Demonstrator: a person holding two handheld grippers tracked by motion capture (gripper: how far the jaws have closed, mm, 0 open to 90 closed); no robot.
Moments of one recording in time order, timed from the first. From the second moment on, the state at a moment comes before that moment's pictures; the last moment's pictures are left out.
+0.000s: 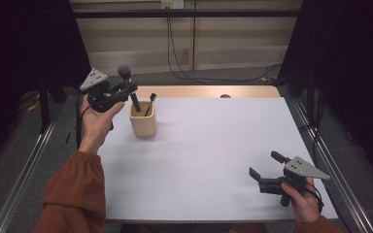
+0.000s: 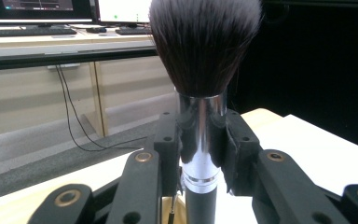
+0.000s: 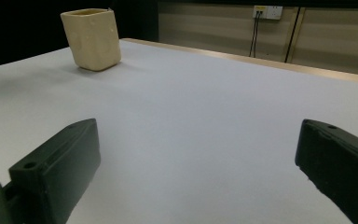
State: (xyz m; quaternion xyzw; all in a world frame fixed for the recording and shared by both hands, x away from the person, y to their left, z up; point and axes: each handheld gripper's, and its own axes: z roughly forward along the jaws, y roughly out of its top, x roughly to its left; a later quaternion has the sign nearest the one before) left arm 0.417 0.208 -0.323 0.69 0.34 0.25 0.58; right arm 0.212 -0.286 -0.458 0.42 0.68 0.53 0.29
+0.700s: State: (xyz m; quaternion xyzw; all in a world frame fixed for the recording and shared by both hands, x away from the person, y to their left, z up) left arm 0.431 0.205 -0.344 0.70 0.36 0.25 0.56; right arm 0.213 -0.285 -0.459 0.42 0.68 0.53 0.28
